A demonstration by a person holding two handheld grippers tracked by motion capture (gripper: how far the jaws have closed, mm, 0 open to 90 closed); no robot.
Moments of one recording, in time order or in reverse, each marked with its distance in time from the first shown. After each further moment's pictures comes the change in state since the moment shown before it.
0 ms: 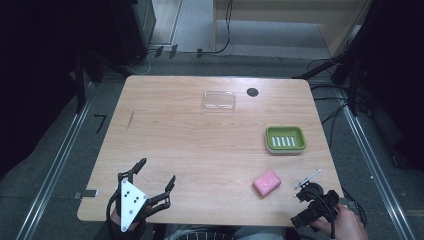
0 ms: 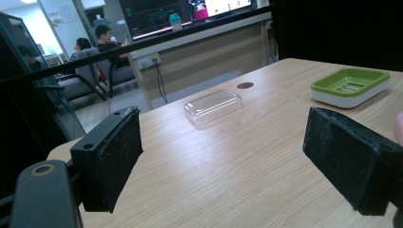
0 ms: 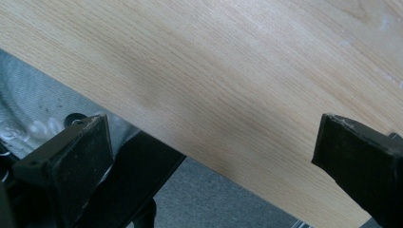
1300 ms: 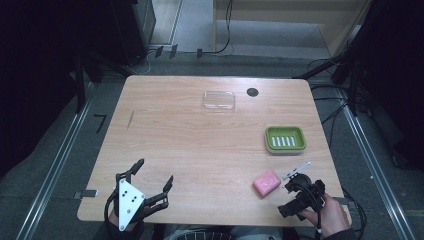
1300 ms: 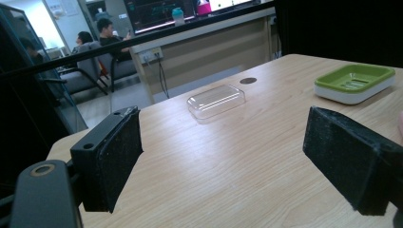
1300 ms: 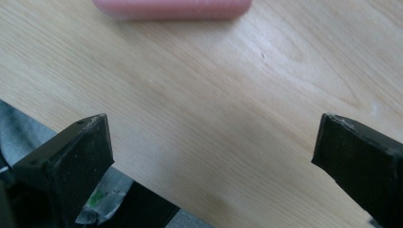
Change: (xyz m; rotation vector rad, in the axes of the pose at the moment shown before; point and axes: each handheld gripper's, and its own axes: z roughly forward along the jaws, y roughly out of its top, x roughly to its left) left arm 0.003 -0.002 -0.003 0.021 0.011 -0.011; right arm 0.012 0.031 -0.001 -0.113 0.005 -0.025
